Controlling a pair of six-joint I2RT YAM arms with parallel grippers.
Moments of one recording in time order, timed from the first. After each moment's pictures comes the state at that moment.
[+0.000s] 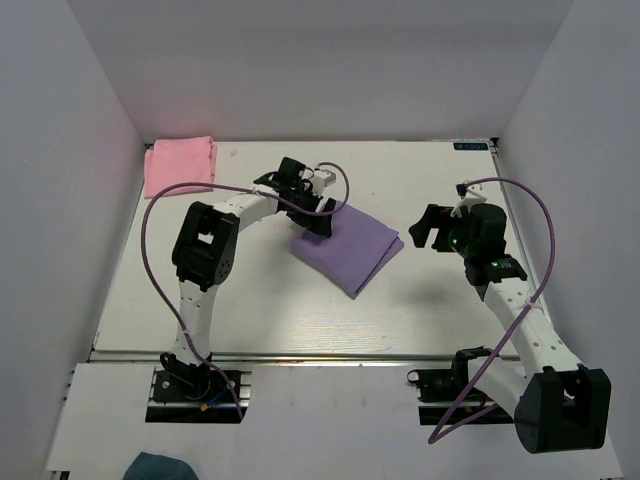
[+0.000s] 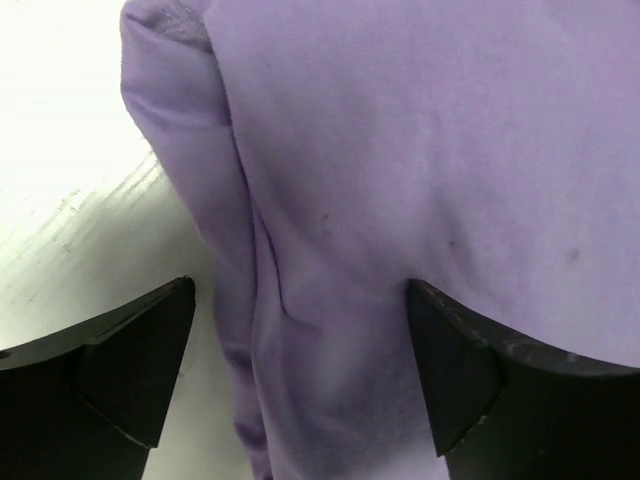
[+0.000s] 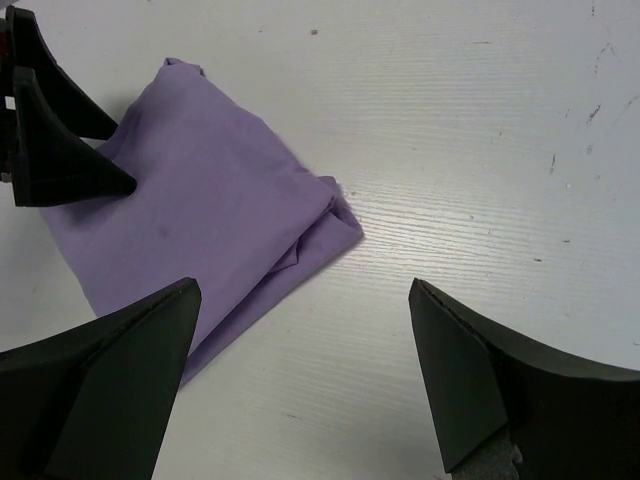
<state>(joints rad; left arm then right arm) -0.46 2.18 1.62 -0.42 0.45 0.12 0.12 1.00 0.67 -0.14 -0.22 0.22</state>
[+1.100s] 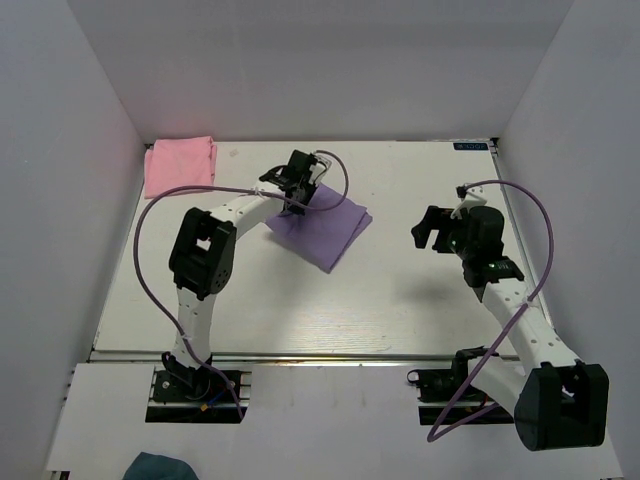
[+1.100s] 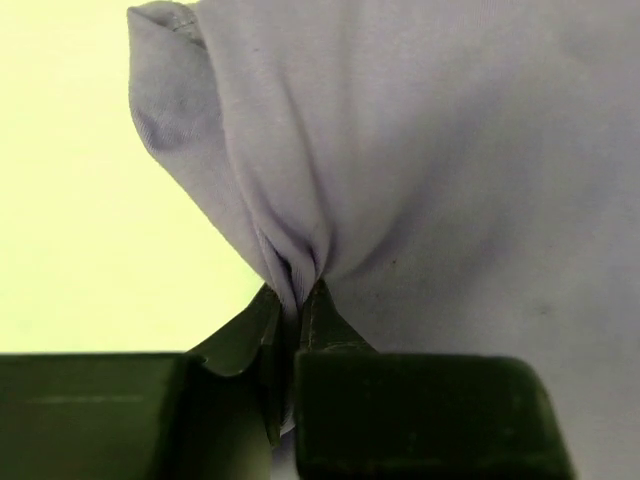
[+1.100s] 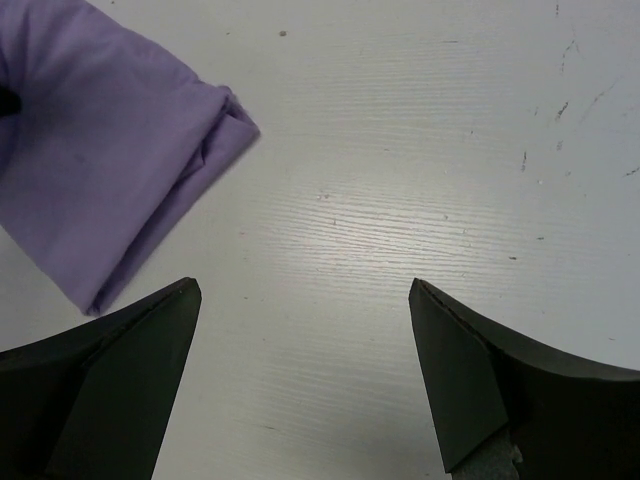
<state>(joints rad) -0.53 2.10 1.64 -0.46 -0.19 0.13 0.12 1.01 0.64 -0.09 -0.17 0.21</state>
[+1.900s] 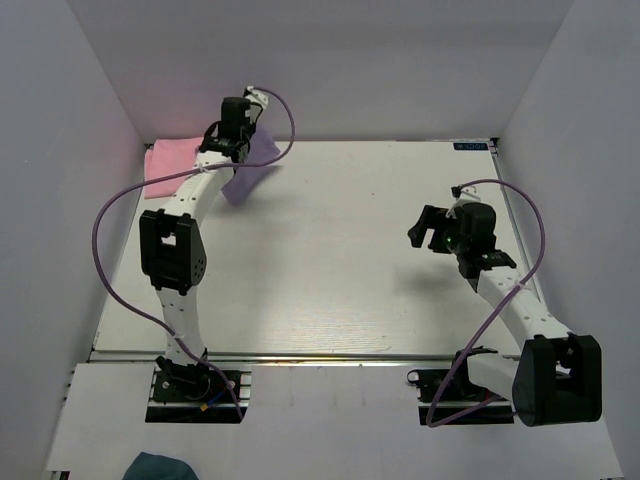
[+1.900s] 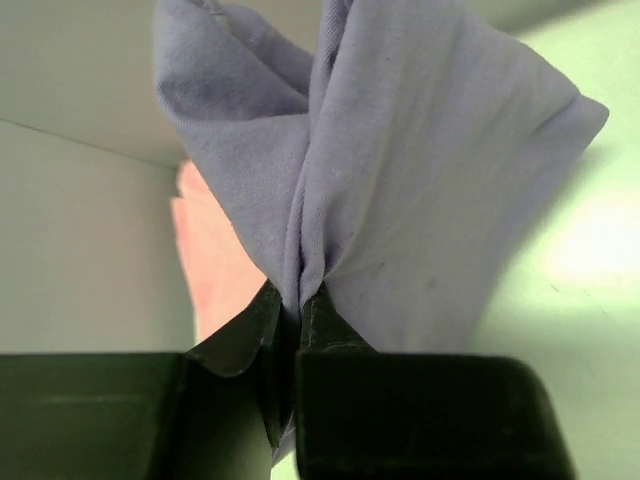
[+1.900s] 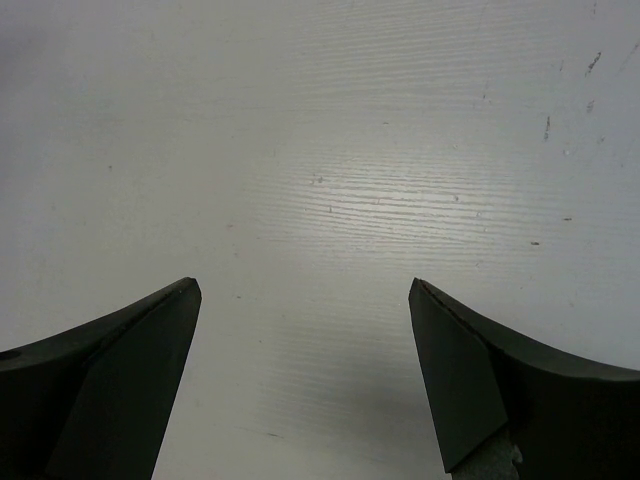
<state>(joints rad) -0.25 2.04 1.86 -0.33 -0.42 0.44 0.12 1.13 0.65 -0.07 -0.17 0.25</state>
